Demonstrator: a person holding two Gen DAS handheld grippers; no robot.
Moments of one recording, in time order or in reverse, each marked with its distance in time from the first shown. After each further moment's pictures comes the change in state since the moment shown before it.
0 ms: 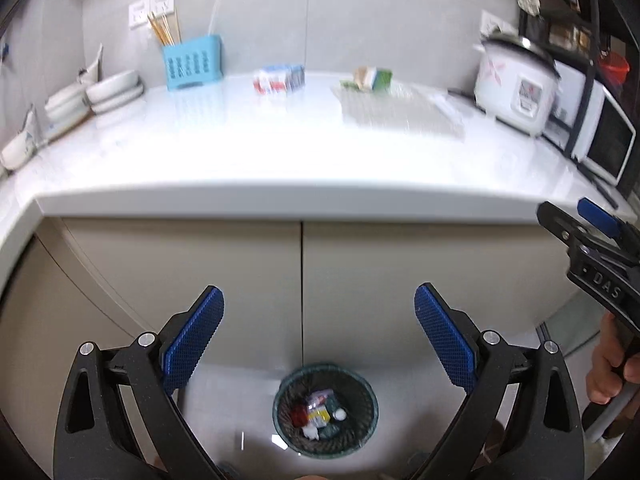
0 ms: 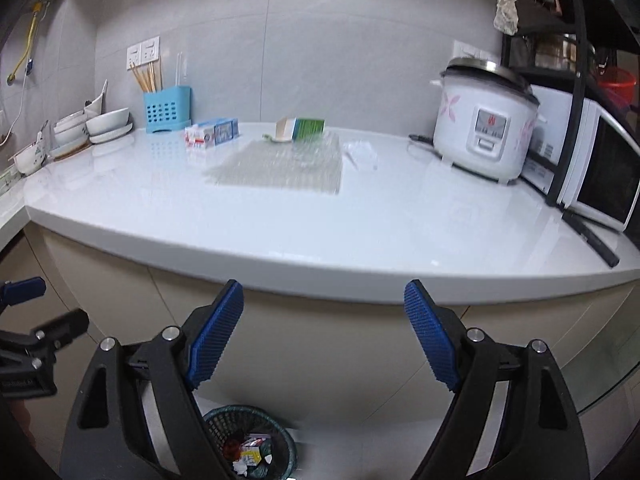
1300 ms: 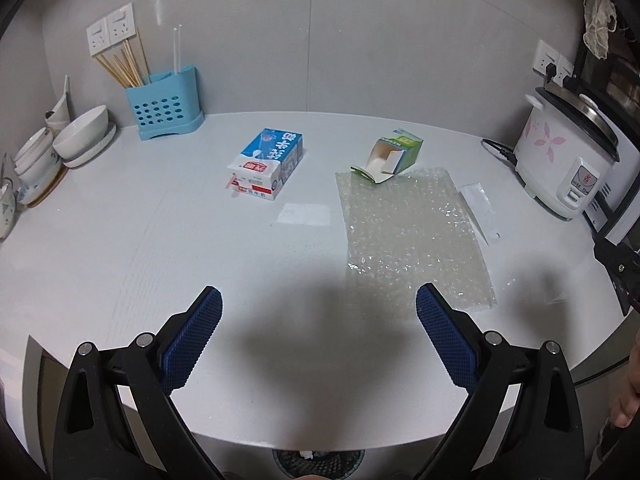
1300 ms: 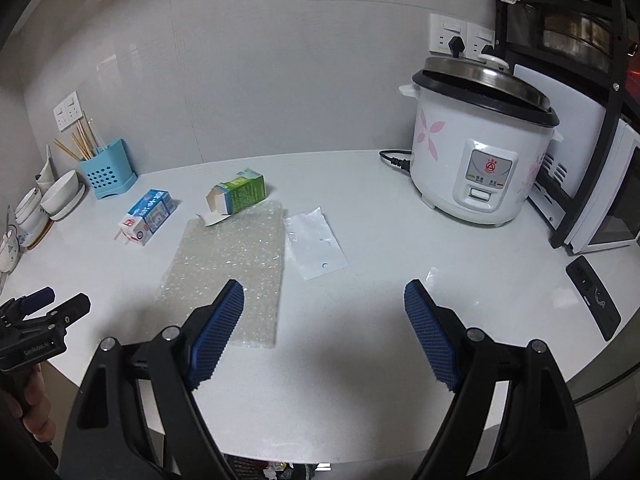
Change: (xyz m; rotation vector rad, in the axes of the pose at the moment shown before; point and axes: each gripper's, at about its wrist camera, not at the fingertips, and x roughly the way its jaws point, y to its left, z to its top) left arm 0.097 -0.017 0.234 -0.027 0.130 0.035; right arm 0.103 -0.095 0.197 0.169 0.198 -0.008
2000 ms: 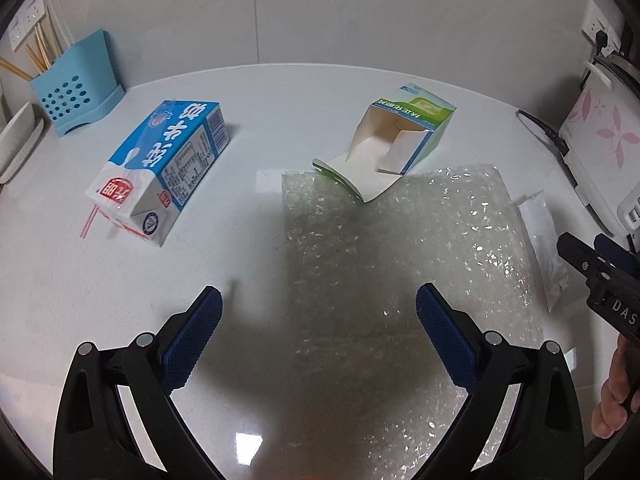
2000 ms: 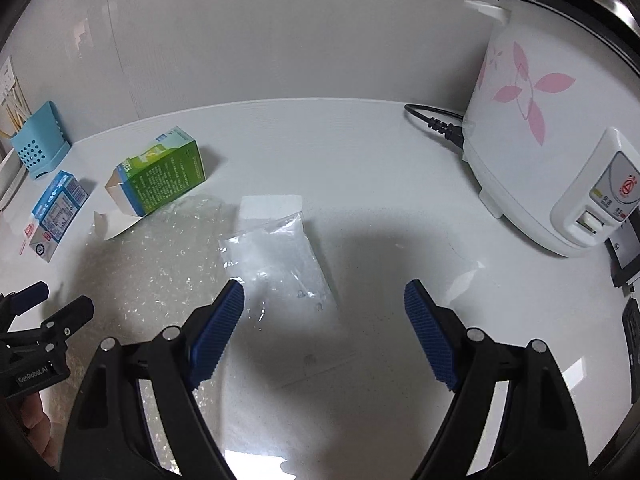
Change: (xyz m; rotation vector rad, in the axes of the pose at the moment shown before) left arm 0.168 -0.048 0.068 0.027 0.157 -0.029; right arm 0.205 0.005 0.051 -0.040 0.201 -0.065
